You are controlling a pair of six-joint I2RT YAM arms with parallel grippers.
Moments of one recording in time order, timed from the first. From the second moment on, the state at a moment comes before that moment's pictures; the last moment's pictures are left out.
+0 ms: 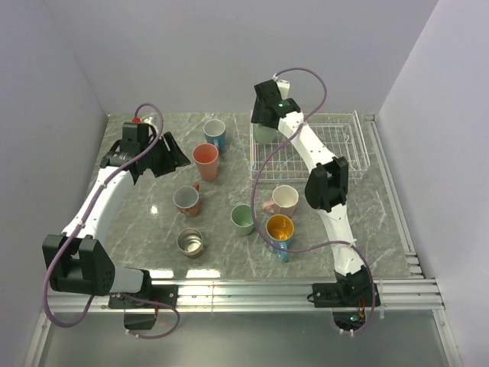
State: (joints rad) left arm -0.11 1.34 1.17 -0.58 0.27 -0.54; right arm 0.44 2.44 2.49 -0.84 0.41 0.54
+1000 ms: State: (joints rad) left arm -0.12 1.45 1.26 -0.58 0.24 -0.53; right arm 0.45 1.90 2.21 -0.74 0.30 0.52
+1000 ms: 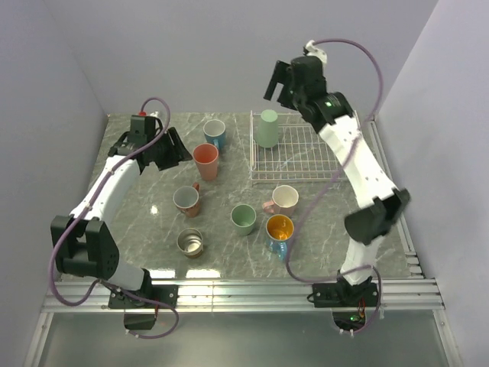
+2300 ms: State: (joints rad) left arm -0.15 1.76 1.44 -0.46 0.24 -0.50; right arm 0.45 1.20 1.33 -0.75 0.13 0.60
